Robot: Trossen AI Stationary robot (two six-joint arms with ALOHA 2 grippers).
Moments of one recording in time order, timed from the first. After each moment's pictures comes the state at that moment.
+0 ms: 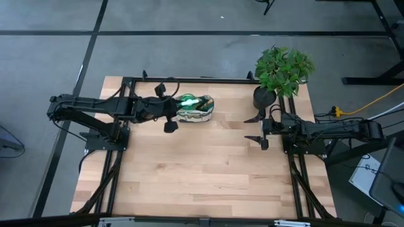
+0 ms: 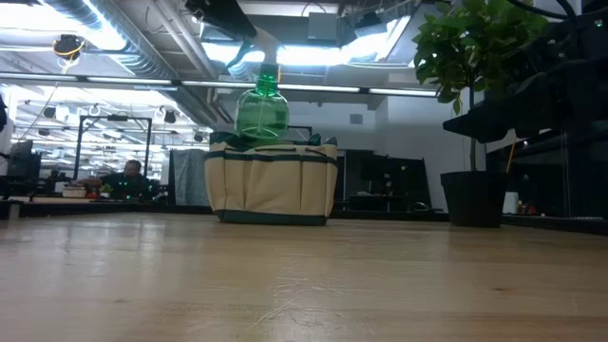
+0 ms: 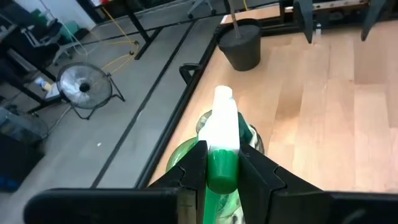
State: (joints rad) left arm -0.02 1.15 1.08 -0.47 -0.57 0.09; right arm -0.12 0.57 0.01 0.39 -0.13 -0.08
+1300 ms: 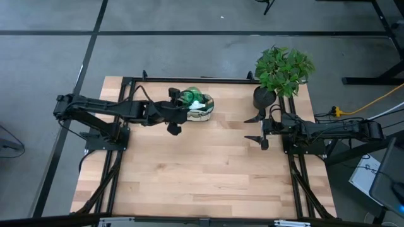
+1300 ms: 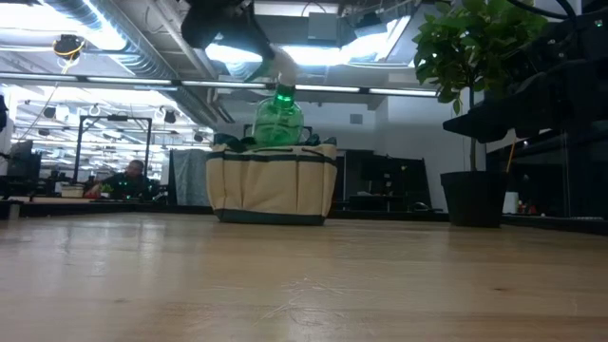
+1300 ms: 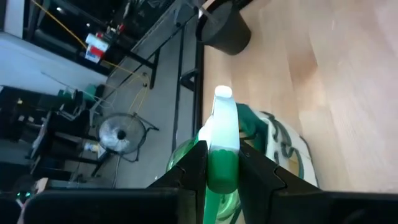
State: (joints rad) left arm -0.02 1.27 1.05 -0.33 -0.58 0.59; right arm -0.12 0.57 0.01 0.39 -0.13 -0.08
